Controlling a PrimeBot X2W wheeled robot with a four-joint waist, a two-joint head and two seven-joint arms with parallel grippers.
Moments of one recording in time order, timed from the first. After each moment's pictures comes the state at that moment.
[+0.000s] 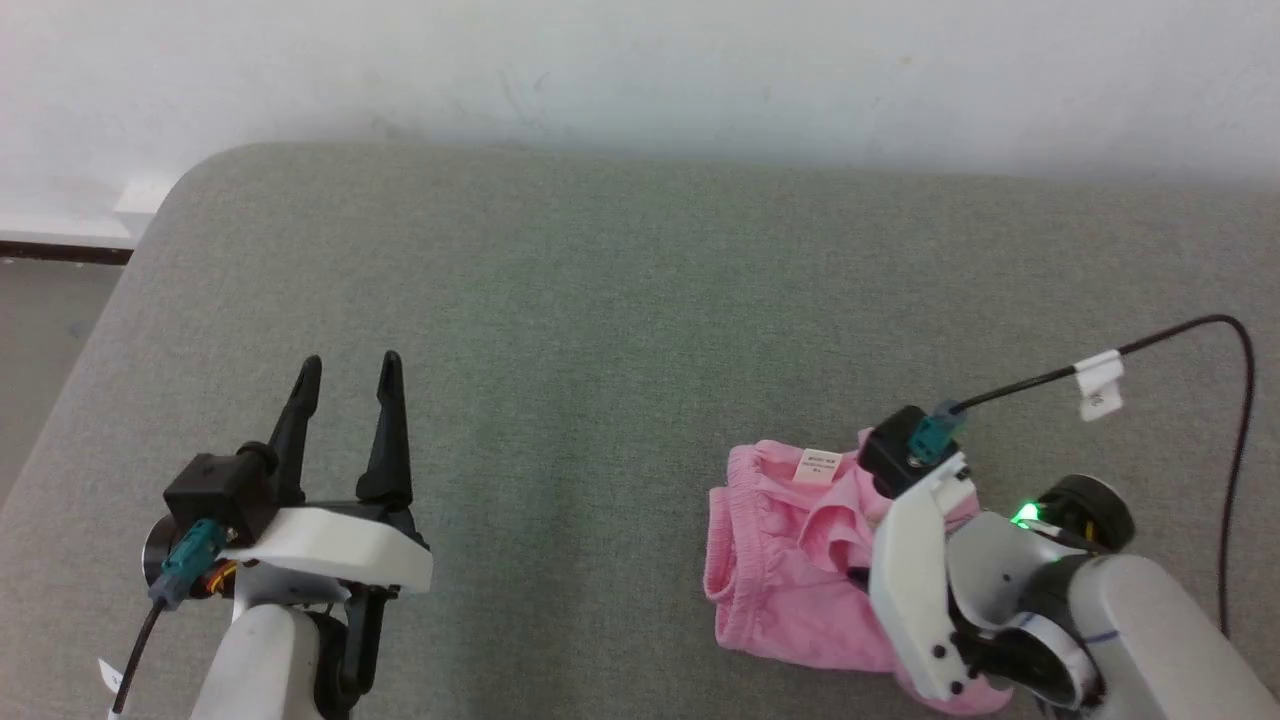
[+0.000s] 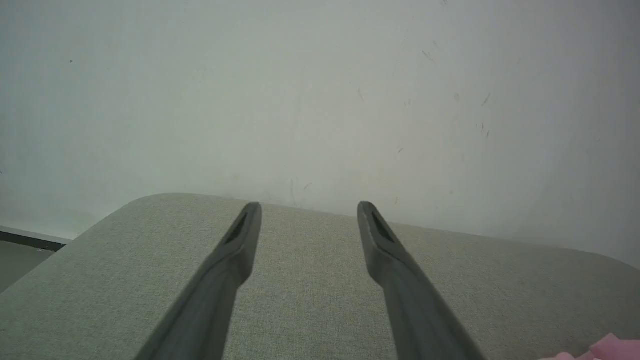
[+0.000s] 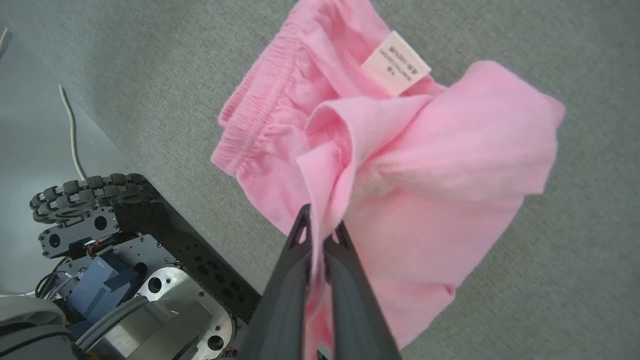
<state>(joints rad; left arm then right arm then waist) -0.18 0.15 -0.06 0.16 -0.32 -0.02 -0.22 -0.24 -0.31 0.39 -0.10 0.47 0.13 1.09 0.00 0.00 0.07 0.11</state>
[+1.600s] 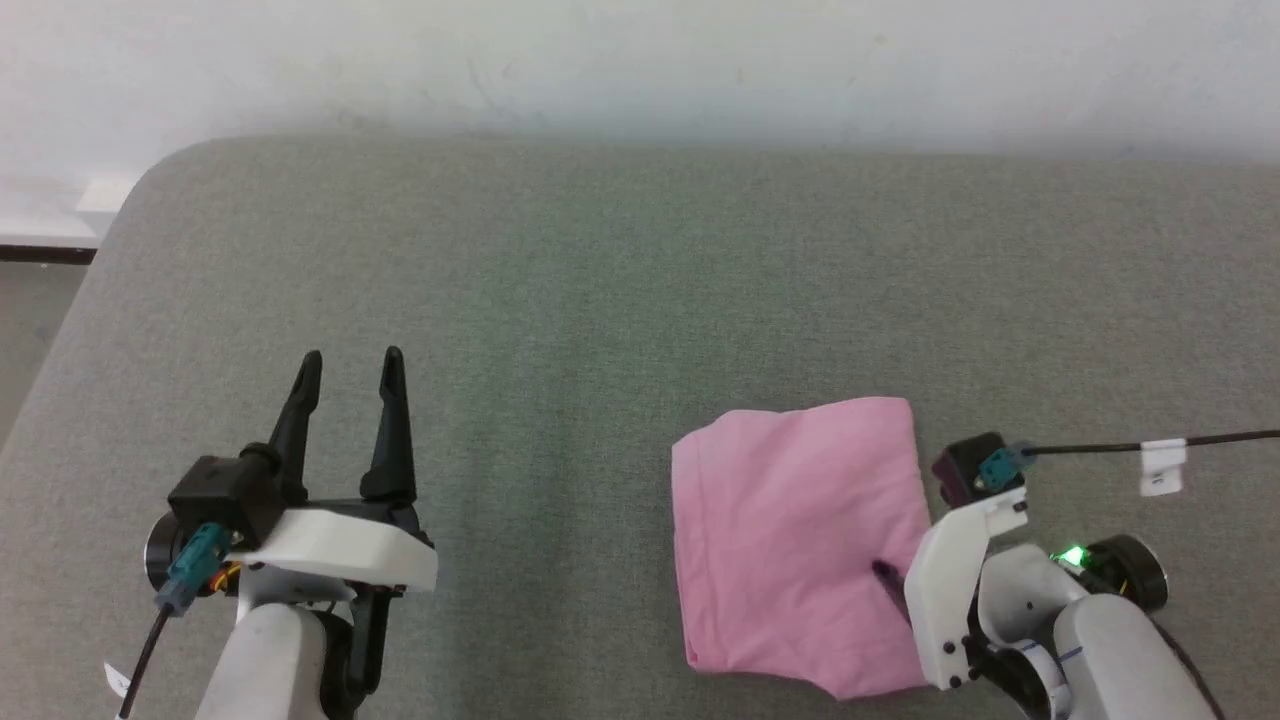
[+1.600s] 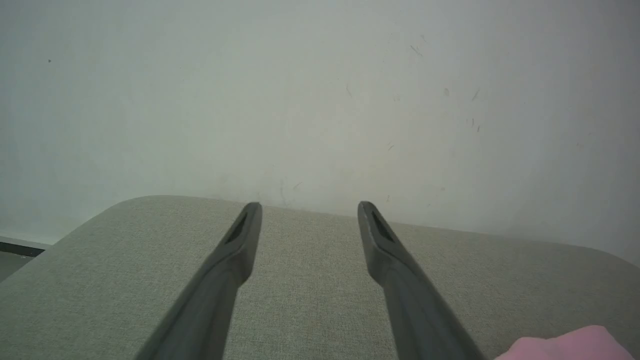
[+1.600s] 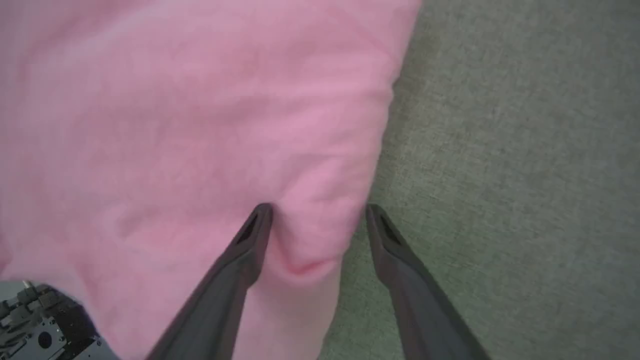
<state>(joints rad) -0.18 0.16 -0.07 0.15 -0.32 0.01 -0.25 -0.18 -0.12 0.17 0.20 0.19 0.13 0.70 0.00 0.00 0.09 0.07</state>
